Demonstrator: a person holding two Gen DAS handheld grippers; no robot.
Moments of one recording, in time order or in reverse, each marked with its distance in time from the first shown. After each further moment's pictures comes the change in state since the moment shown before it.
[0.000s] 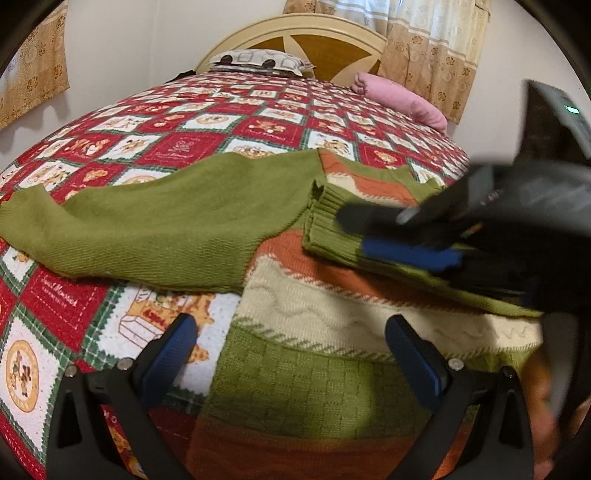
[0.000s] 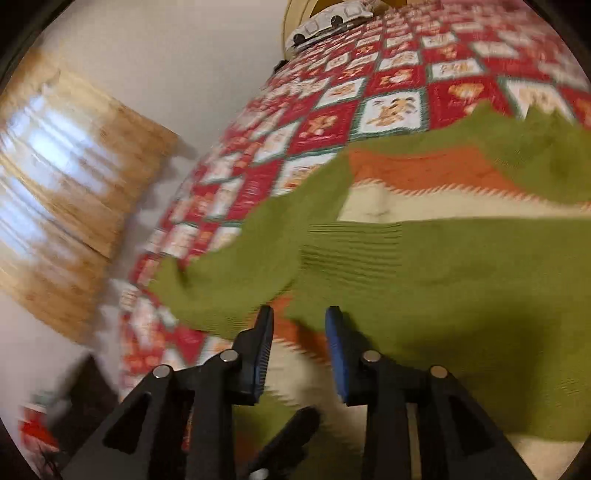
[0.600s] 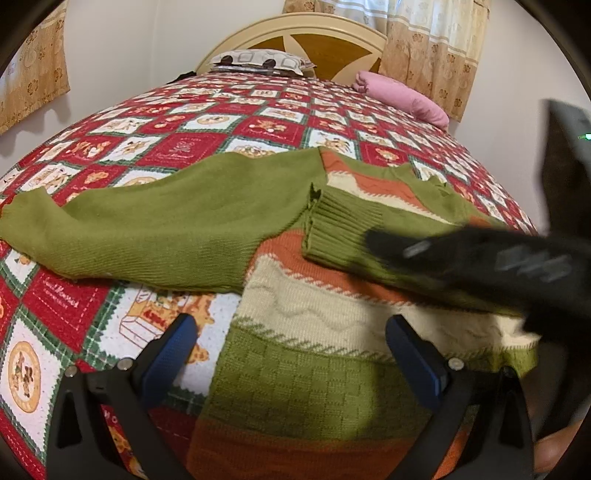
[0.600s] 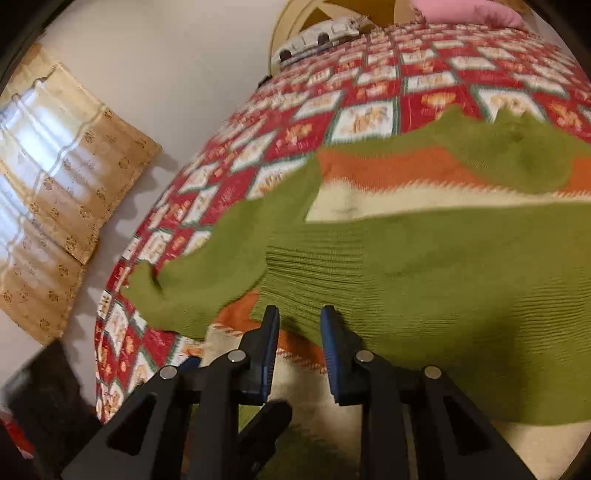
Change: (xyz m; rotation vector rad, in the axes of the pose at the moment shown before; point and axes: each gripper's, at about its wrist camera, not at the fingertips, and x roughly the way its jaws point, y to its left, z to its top) left arm 0.000 0.001 0.000 0.007 0.001 0.010; right arm -0.010 -0.001 -0.015 -0.078 -0.105 -0.216
